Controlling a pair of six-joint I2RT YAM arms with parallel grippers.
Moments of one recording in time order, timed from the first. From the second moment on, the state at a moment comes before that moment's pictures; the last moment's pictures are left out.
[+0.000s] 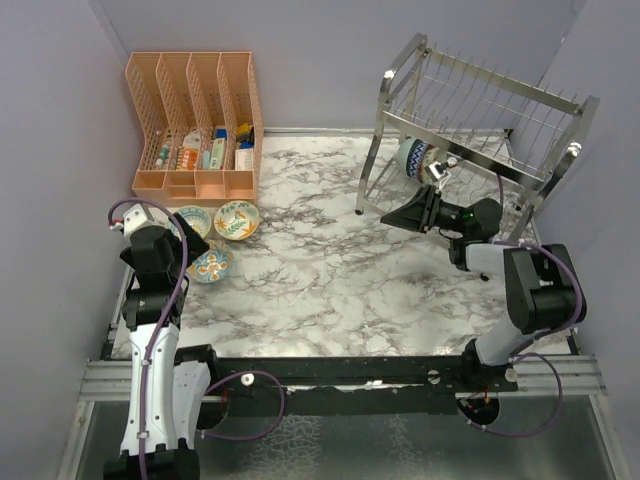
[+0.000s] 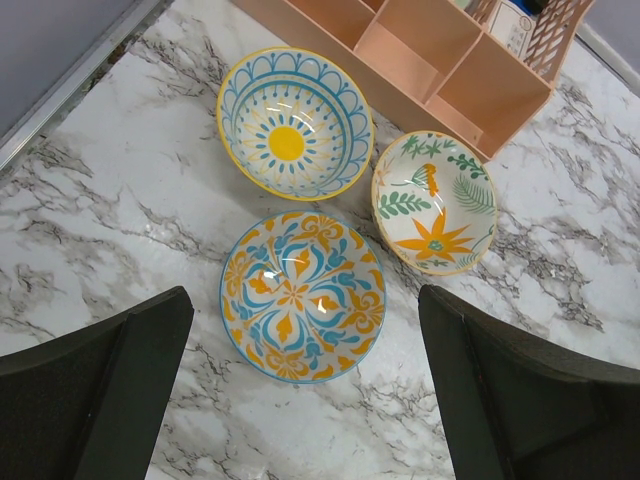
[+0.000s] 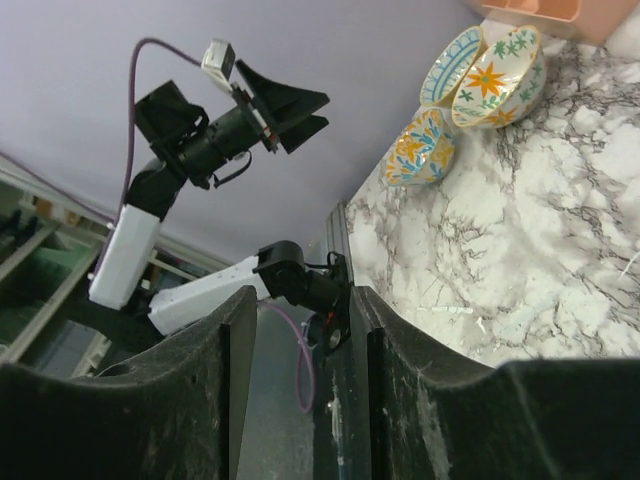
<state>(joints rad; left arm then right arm) 0.14 0.64 0.68 -0.52 -0.16 -0.47 0.08 1.66 0.64 1.43 -1.21 1.40</state>
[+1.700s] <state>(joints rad) 0.15 0.64 0.68 -0.52 -0.16 -0.48 0.81 2.16 1.70 -0.01 -0.26 0.40</state>
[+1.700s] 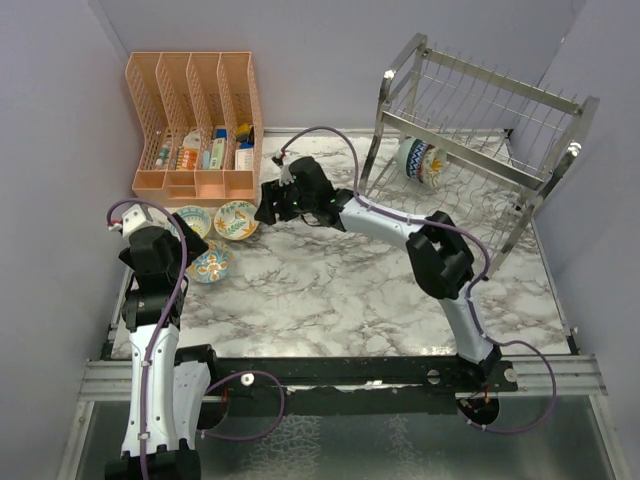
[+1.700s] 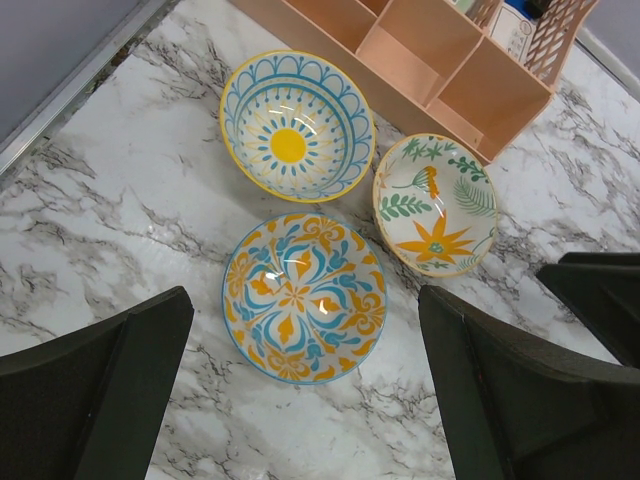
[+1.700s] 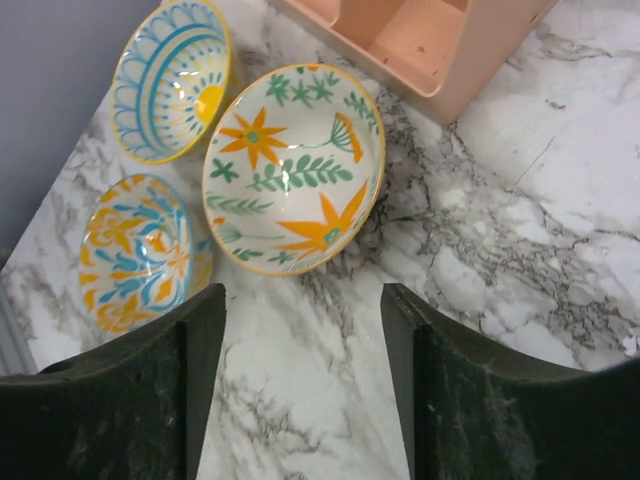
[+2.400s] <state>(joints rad) 0.20 0.63 0.68 -0.52 -0.10 -0.48 0.86 2.49 2.05 -0.12 -0.10 0.42</state>
